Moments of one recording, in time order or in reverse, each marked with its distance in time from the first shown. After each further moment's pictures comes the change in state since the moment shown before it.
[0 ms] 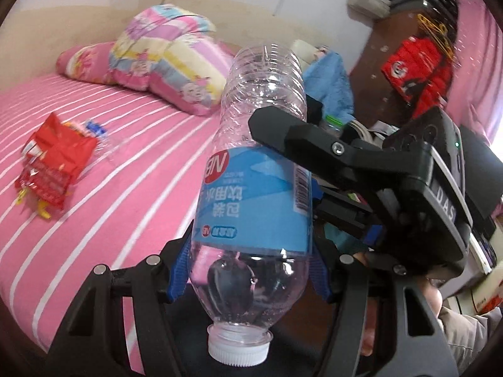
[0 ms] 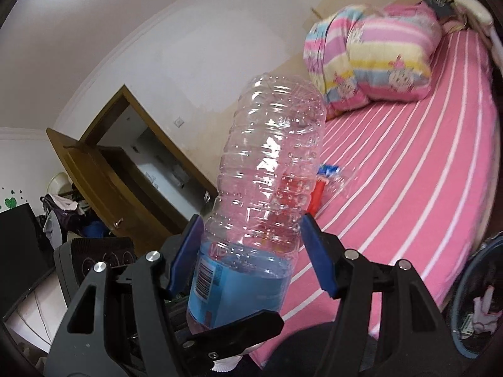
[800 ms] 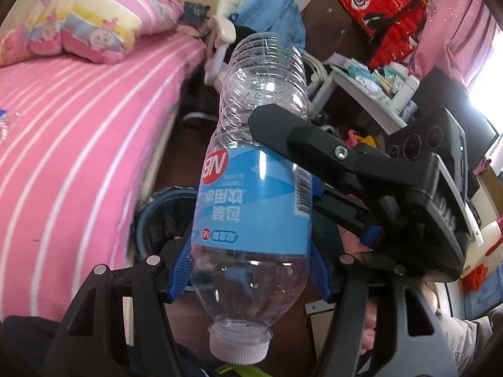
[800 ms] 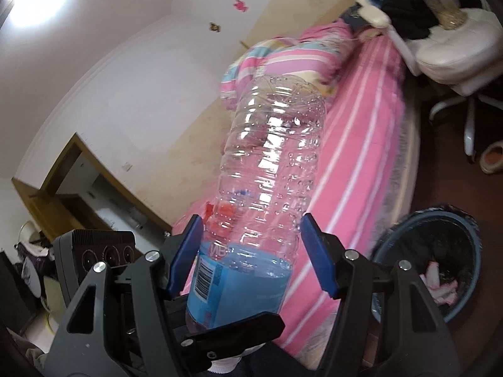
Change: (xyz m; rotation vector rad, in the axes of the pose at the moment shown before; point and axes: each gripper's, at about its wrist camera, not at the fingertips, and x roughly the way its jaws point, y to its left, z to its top) left arm 0.142 -0.109 -0.030 0.089 0.281 -0.201; right arm -0.155 -0.120 -0.020 0.173 -0.138 -0.236
